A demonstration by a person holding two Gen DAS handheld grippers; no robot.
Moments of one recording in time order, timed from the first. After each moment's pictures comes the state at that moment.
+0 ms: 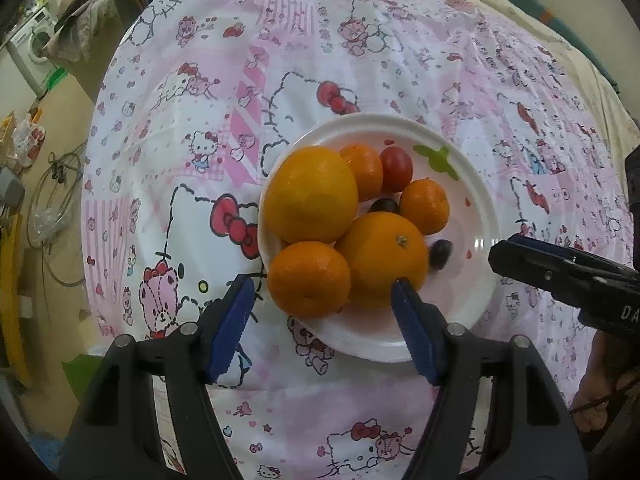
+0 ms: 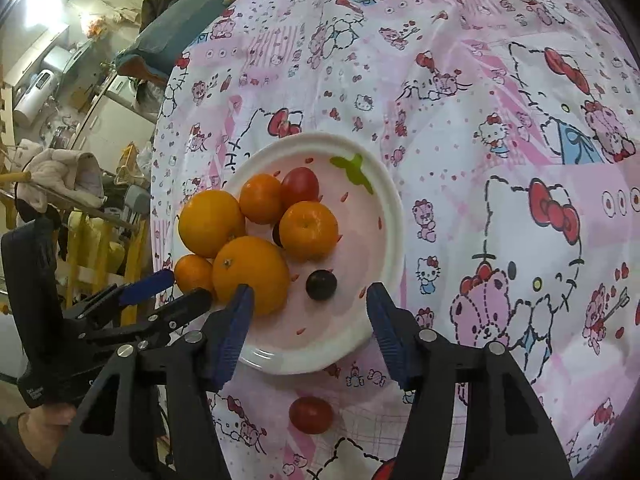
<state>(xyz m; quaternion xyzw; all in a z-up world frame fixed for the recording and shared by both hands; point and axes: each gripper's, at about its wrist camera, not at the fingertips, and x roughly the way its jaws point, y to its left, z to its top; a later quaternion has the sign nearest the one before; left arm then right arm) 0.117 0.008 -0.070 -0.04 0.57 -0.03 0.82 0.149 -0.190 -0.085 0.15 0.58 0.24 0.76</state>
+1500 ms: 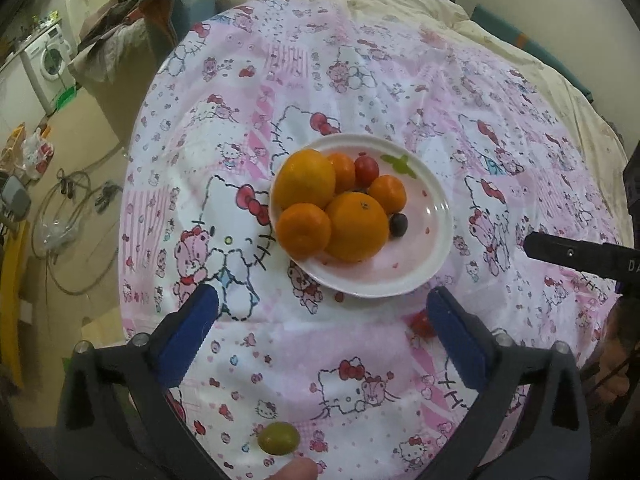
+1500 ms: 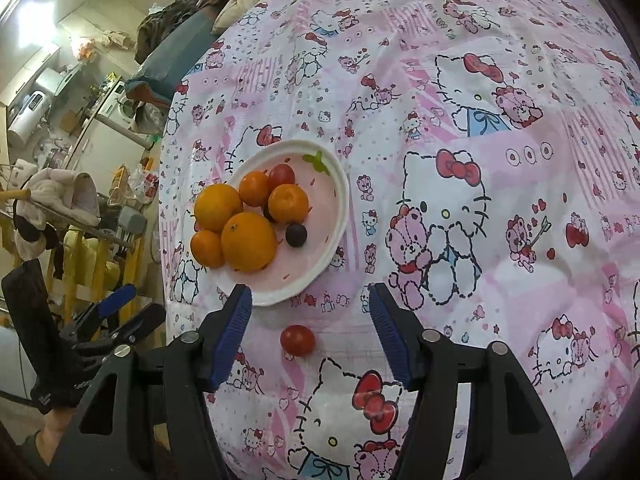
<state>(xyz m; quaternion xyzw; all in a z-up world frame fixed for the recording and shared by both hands) 0.041 0.006 -0.023 -0.04 0.51 -0.04 0.86 0.088 -0.242 -0.037 0.17 0.56 0.20 0.78</state>
